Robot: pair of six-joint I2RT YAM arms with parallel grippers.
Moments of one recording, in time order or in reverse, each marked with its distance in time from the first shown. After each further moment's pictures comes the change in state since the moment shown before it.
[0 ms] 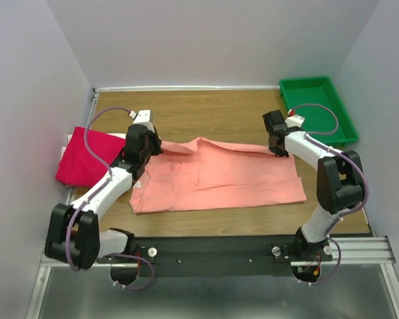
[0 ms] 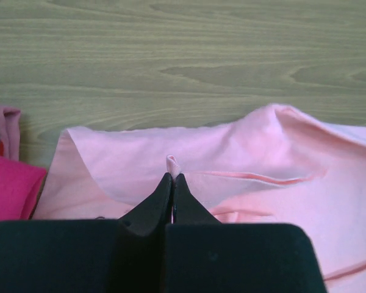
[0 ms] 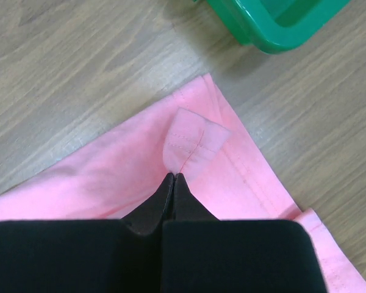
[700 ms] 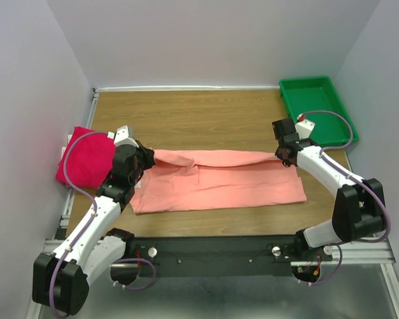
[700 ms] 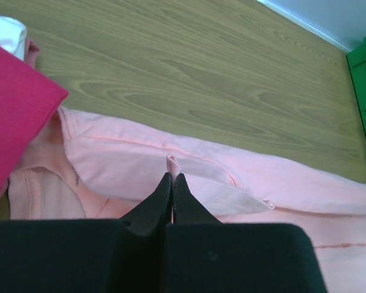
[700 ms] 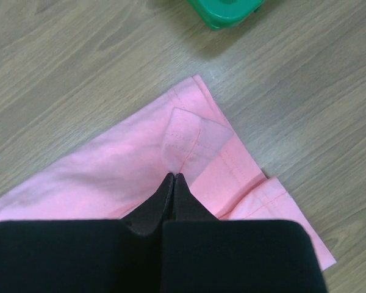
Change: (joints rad) left arm -0.007 -0.431 -0.229 -0.075 -0.071 -0.272; right arm 0.005 -0.291 -0.195 0.018 -0.030 -0.013
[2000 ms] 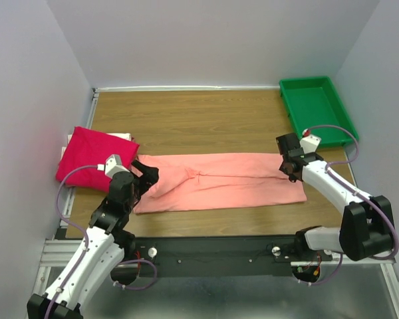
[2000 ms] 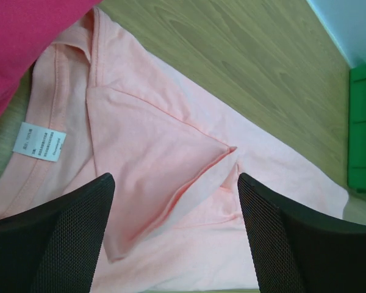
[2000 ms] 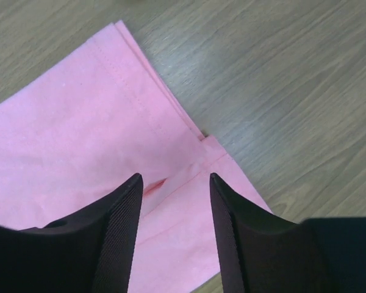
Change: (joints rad) left arm -0.048 -0.372 -0.219 -0.266 -0.104 -0.312; right arm 0.000 -0.146 -0.179 -0.060 0.034 -0.003
